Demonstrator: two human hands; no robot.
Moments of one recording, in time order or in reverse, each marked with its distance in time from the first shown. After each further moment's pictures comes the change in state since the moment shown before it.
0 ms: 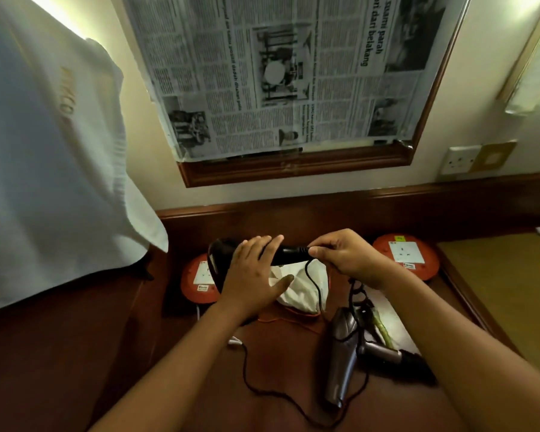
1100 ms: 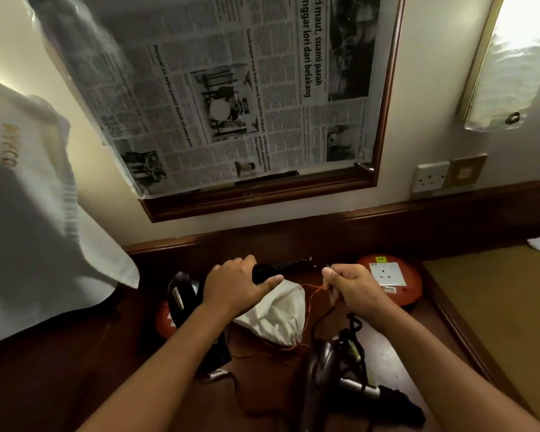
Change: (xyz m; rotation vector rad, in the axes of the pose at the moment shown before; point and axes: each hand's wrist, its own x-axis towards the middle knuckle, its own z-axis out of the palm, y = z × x) left_hand 0.080 0.055 0.002 0.337 -0.307 -0.210; right_hand -0.025 0.072 -0.063 0.278 0.202 0.097
